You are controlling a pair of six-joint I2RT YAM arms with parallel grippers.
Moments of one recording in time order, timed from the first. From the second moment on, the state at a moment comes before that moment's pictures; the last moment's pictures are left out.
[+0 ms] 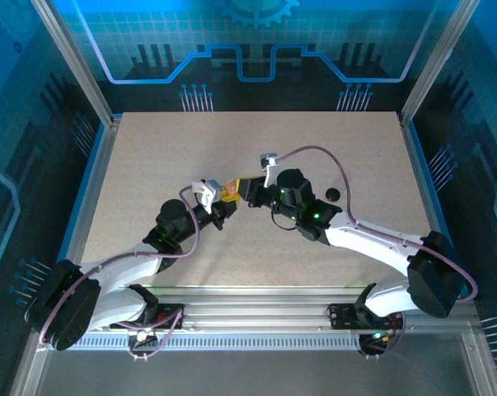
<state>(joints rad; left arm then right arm) -0.54 1.16 0.37 0.76 0.26 -0.11 0.82 1.38 0.90 0.23 -0.03 0.64</state>
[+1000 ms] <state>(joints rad) -0.54 1.14 0.32 0.83 0.24 -0.06 0.82 1.36 0.82 0.33 -0.11 0.65</state>
